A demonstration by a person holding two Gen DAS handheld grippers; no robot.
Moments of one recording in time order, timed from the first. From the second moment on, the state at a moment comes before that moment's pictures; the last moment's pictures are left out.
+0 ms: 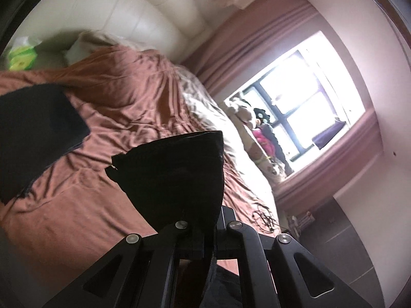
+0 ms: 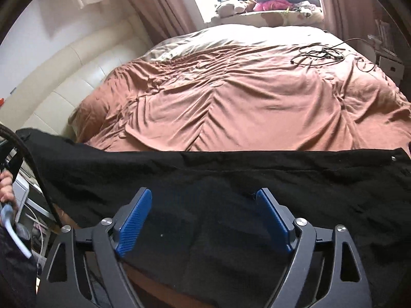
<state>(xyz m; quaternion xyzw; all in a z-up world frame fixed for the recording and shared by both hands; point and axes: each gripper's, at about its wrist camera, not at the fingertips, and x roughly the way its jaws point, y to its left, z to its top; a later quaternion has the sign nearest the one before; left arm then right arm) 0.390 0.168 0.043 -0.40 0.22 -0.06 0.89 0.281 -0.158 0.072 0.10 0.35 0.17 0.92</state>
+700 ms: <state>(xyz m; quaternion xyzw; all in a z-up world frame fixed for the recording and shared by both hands) 0.423 0.043 0.154 -0.32 0.20 -0.16 0.91 0.137 -0.292 0.093 0.18 0.27 0.15 0.94</state>
